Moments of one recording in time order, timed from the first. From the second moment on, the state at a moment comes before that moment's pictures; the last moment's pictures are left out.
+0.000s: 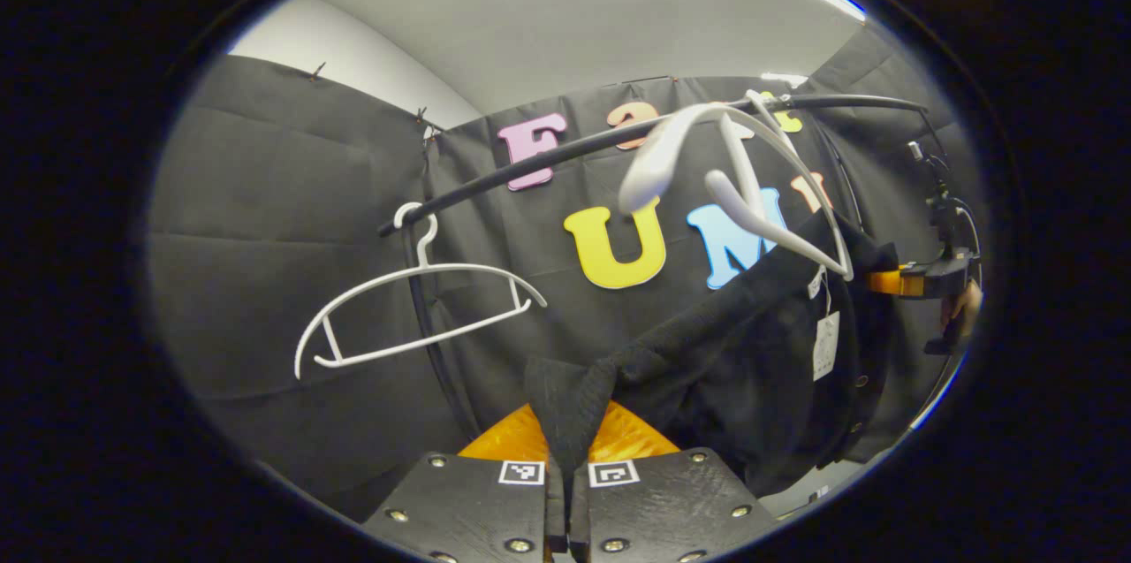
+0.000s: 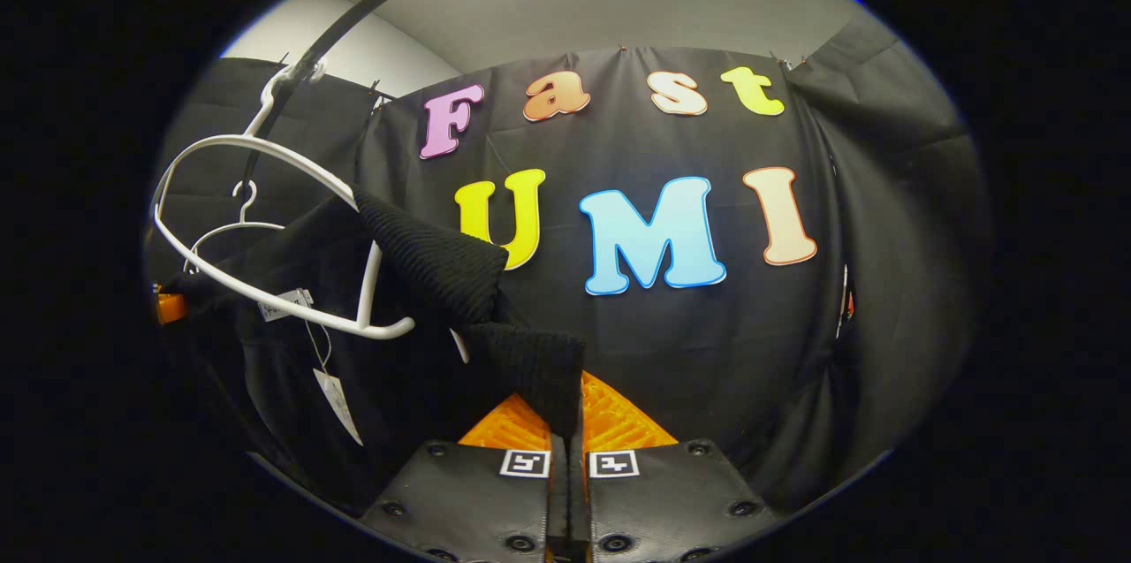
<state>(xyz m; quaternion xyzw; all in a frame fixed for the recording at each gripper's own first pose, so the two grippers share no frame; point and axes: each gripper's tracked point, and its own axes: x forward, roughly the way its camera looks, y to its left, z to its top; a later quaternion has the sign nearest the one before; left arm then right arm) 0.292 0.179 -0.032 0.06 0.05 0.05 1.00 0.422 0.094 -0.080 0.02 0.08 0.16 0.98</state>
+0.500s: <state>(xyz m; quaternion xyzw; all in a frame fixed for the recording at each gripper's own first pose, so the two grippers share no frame) 0.291 0.138 -0.105 0.03 0.10 0.03 0.99 0.398 0.076 -0.124 0.02 0.13 0.13 0.98</state>
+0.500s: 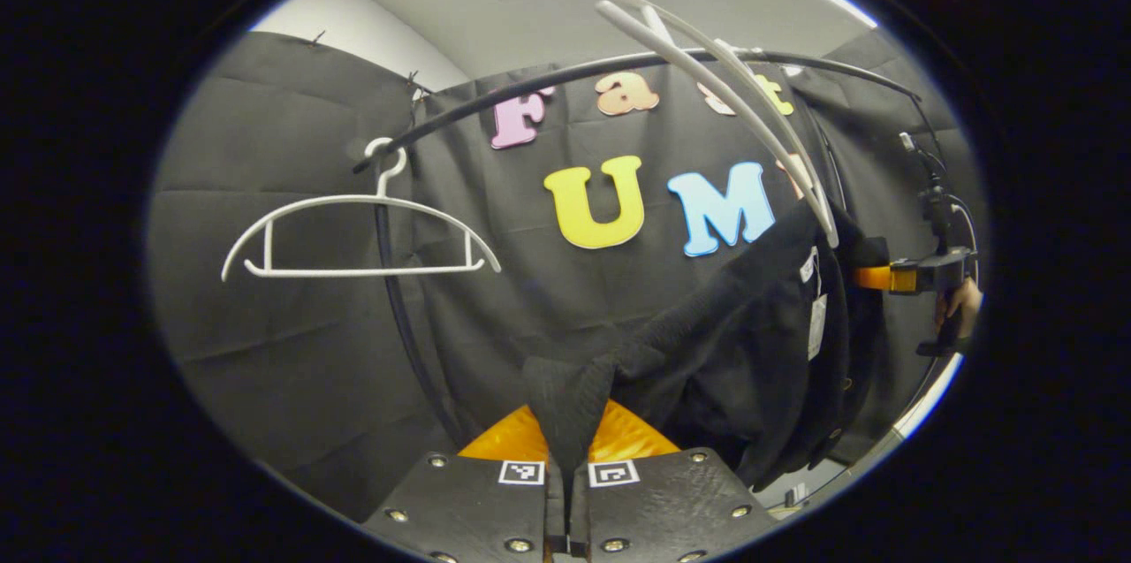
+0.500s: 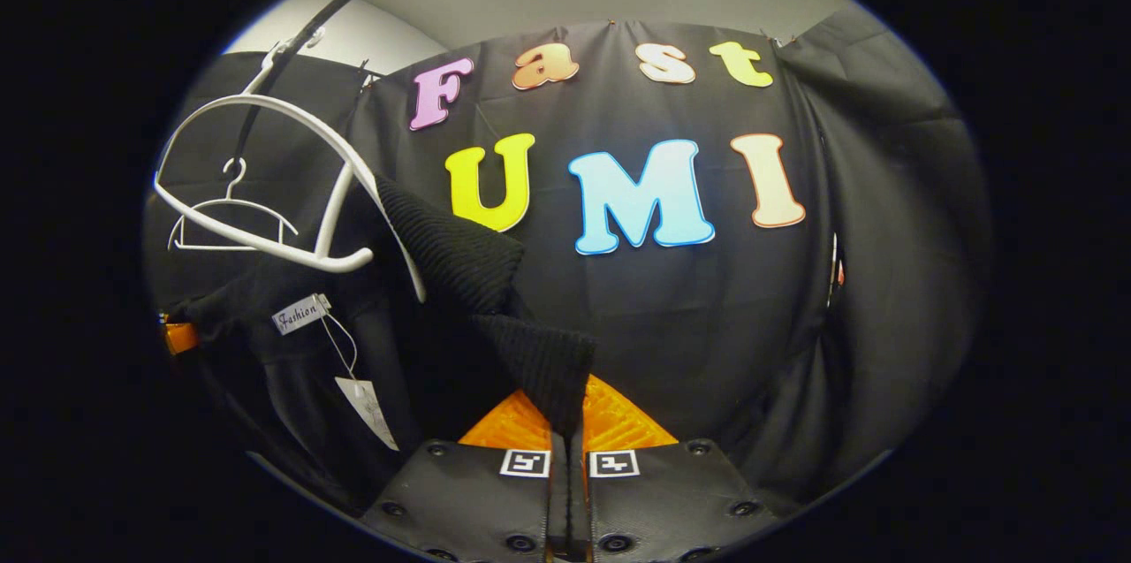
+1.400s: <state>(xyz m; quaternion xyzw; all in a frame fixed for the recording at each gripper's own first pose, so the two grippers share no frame) 0.296 0.076 -0.124 0.01 0.11 -0.04 0.99 0.289 0.098 -0.117 0.01 0.14 0.15 0.98</state>
